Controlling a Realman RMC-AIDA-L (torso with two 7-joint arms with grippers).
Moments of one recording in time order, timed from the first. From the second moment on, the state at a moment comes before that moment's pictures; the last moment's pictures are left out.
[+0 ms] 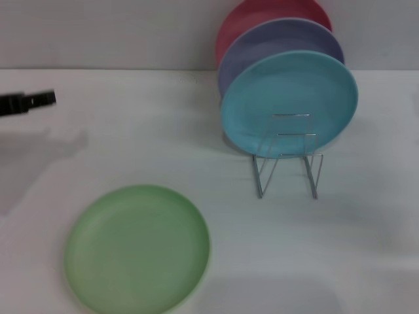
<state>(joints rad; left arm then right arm) -0.30 -2.04 -2.03 -1.32 2.21 -0.95 0.62 0.53 2.07 1.41 0.21 -2.40 -1.48 0.12</state>
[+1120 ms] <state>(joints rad) -0.36 -2.06 -1.80 -1.57 2.67 -1.62 0.03 0.57 2.00 1.45 0.21 -2.40 -1.47 0.13</state>
